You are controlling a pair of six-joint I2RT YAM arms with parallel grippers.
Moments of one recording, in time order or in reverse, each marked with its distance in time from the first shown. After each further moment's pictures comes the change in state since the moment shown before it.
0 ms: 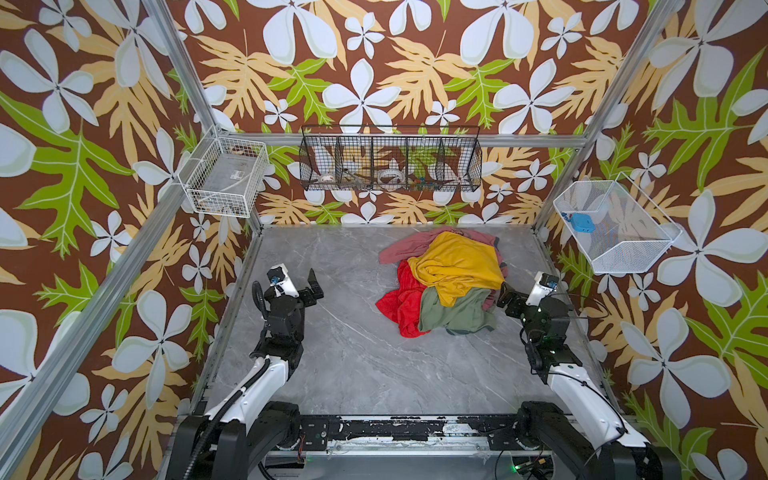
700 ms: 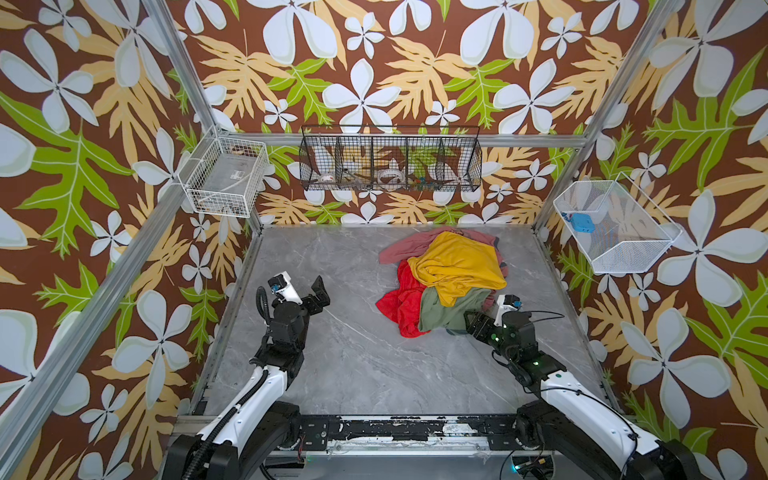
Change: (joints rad) left arm -0.053 -0.067 -0.037 -0.106 0.057 -0.159; right arm 0.372 0.014 -0.047 -0.211 -0.003 0.433
